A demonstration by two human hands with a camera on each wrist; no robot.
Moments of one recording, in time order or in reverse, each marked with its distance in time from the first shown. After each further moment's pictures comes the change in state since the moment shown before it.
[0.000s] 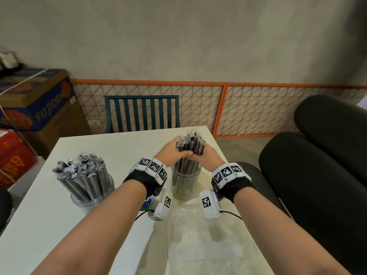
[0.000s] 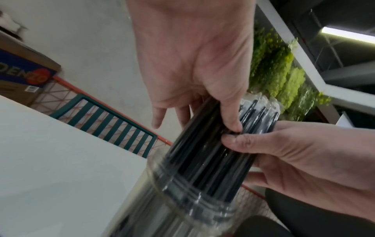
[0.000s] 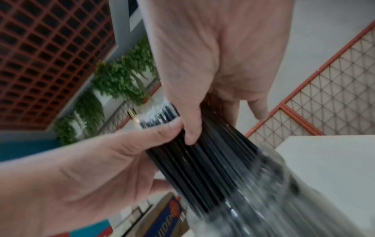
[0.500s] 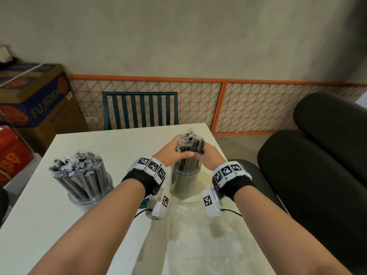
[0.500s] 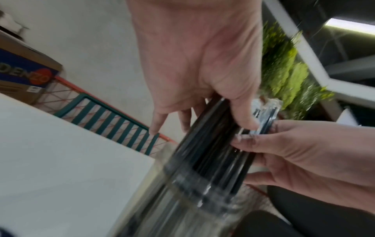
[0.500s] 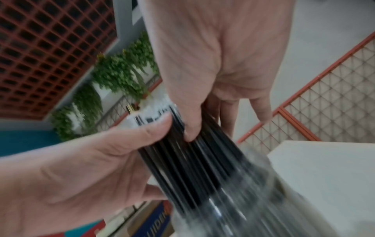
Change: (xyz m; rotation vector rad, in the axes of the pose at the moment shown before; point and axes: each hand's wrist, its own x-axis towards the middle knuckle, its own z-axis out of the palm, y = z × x) left_hand -0.007 0.002 0.002 -0.113 -0.104 0.018; right_hand -0.002 0.001 -0.003 -0.129 -0.005 0.029
